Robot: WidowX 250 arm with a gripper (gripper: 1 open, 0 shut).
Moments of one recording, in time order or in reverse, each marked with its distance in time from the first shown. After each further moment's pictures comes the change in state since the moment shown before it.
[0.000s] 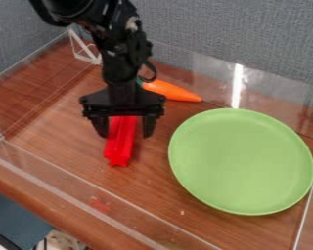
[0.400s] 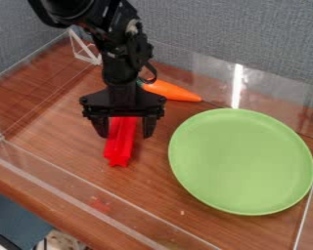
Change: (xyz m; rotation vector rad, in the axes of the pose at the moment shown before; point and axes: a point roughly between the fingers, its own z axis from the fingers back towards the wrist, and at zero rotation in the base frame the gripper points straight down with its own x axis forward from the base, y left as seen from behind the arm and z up) arm -0.002 -0.004 0.001 0.002 -0.018 -0.025
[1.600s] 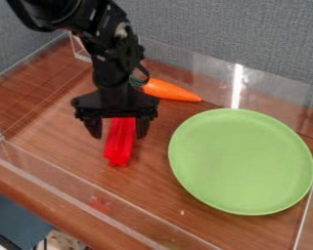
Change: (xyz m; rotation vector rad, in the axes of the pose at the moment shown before) arm -0.004 0.008 0.004 -0.003 -0.034 0.009
